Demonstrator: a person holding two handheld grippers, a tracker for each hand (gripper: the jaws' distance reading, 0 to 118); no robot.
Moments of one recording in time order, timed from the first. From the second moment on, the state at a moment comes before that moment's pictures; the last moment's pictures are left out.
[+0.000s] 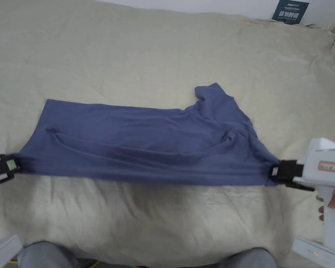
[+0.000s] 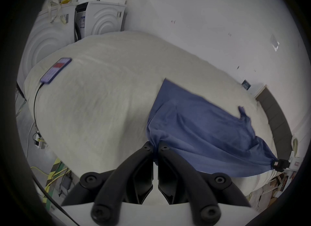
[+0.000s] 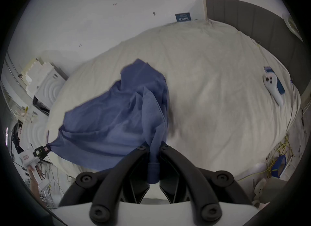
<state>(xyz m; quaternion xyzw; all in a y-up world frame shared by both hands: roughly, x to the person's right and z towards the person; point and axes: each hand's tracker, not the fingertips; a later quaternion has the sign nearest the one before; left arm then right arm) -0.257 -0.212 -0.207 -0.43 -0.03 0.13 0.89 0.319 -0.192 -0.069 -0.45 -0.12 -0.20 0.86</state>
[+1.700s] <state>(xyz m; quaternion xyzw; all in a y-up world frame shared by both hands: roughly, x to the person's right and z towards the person) -0.153 -0.177 -0.179 -0.20 -0.11 -0.02 0.97 0.206 -0.150 -0.063 -0.16 -0.13 -0.02 0.98</state>
